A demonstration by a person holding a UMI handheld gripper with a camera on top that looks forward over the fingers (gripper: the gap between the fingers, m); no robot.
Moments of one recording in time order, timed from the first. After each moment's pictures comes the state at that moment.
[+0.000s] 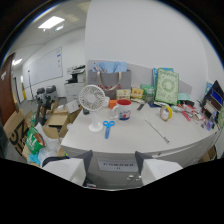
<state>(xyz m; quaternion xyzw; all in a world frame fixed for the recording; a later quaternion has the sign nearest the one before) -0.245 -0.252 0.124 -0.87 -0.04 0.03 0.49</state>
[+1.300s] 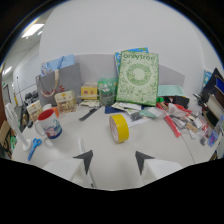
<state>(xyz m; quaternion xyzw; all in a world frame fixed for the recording) 0.041 -0.028 0.059 -0.88 0.01 0.02 0.48</state>
